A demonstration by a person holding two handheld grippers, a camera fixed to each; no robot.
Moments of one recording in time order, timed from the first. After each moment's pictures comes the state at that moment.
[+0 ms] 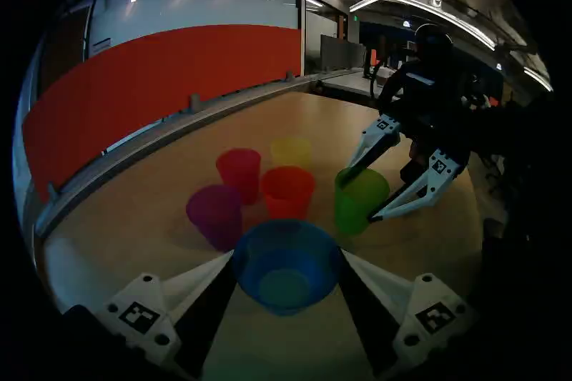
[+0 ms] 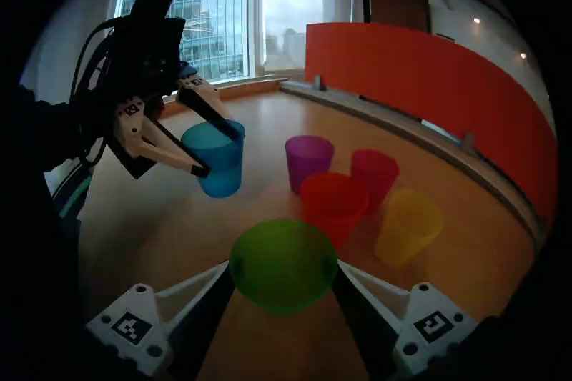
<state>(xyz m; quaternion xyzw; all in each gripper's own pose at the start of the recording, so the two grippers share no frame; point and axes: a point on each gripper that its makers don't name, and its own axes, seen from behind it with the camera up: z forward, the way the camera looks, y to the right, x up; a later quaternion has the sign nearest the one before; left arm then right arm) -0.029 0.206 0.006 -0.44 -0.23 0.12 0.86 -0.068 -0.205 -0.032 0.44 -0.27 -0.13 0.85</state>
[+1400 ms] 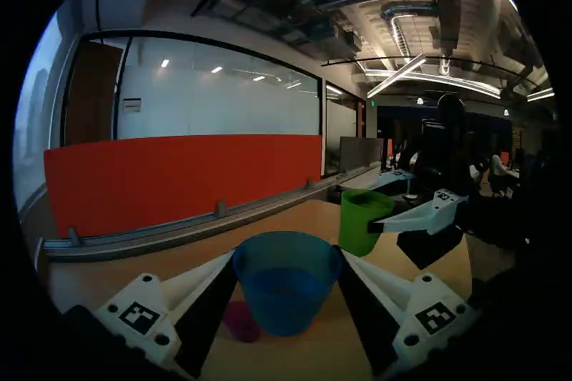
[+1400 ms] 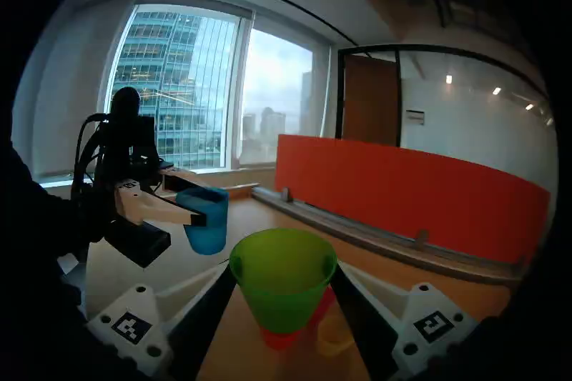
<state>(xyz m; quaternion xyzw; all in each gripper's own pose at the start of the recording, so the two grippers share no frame) 0.143 0.208 0.031 -0.41 -0.04 0.00 0.91 0.136 -0.204 0.012 0.40 -0.07 -0.07 0.91</state>
